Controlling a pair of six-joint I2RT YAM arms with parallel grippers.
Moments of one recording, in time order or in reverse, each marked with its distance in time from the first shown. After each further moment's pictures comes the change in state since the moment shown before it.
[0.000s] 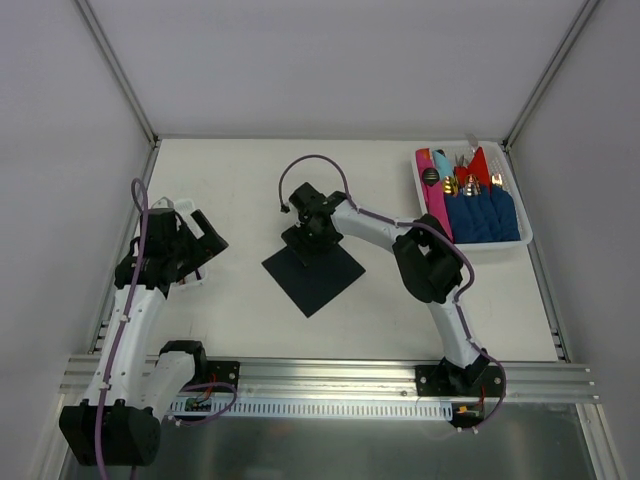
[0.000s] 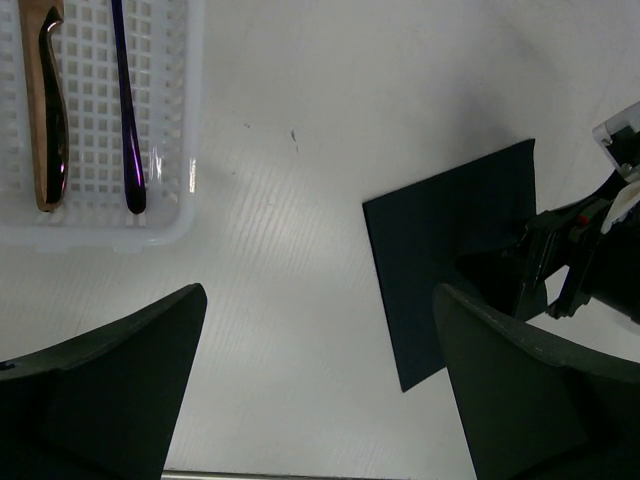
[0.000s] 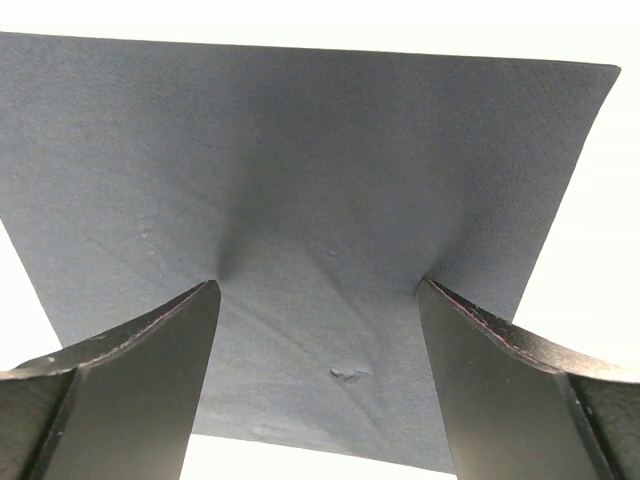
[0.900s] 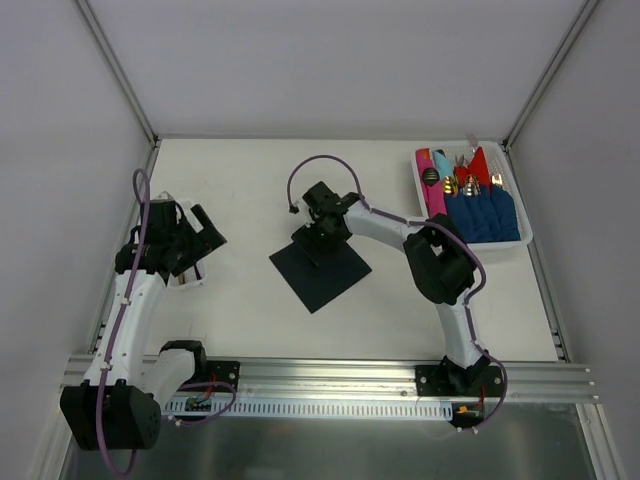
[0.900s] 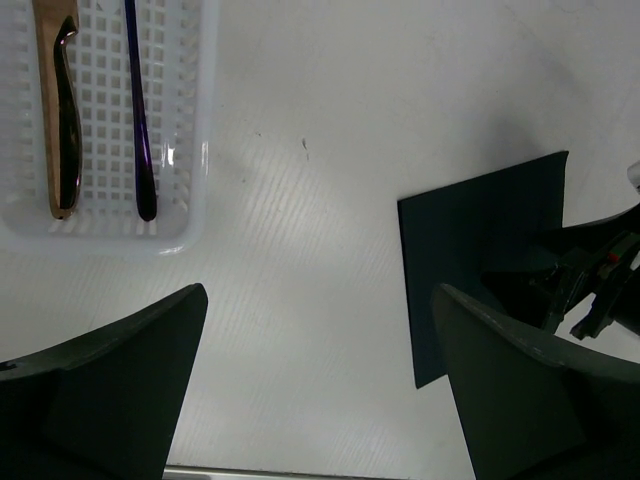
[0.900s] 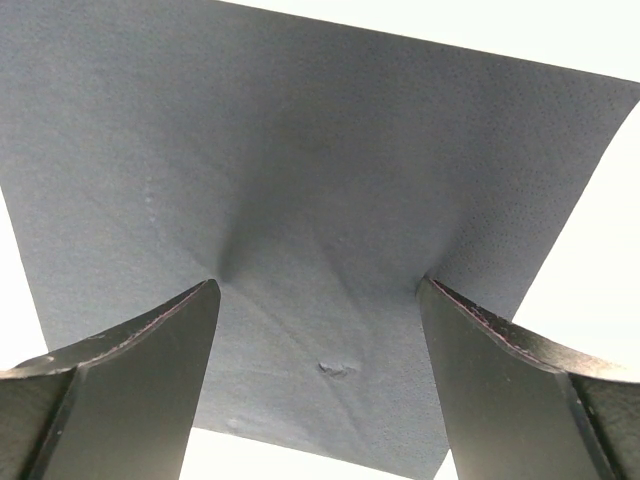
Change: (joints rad) left arm 0.016 0.101 0.058 -0.017 0.006 0.018; right arm -0.056 -0.050 -0.090 0.072 -0.043 -0.108
